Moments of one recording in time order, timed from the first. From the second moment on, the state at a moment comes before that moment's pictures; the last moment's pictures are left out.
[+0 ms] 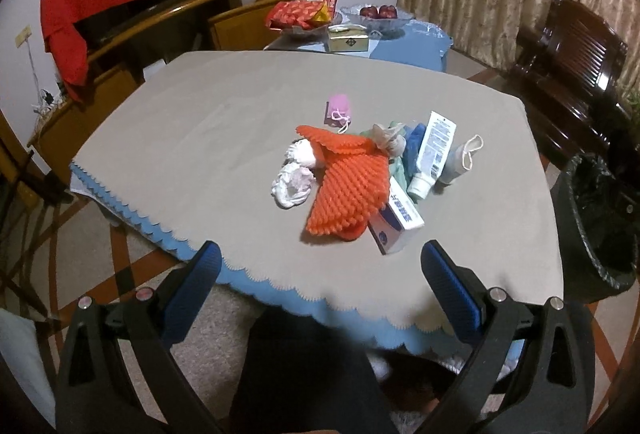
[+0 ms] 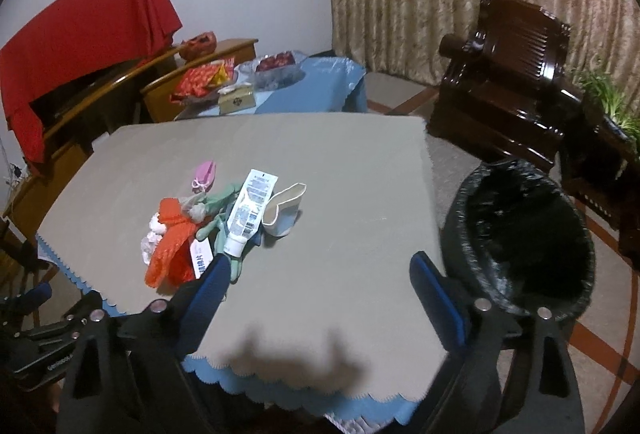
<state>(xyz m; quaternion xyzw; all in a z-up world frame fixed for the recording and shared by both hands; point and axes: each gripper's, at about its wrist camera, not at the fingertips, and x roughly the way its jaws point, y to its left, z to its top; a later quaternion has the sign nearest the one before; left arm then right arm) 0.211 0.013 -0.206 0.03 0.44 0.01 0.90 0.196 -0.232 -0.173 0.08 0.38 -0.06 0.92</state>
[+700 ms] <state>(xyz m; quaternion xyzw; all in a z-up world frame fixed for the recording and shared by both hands) 0.306 -0.001 -0.292 0.05 0.49 -0.01 0.87 0.322 -0.209 -0.268 0.10 0.44 -0.01 0.89</state>
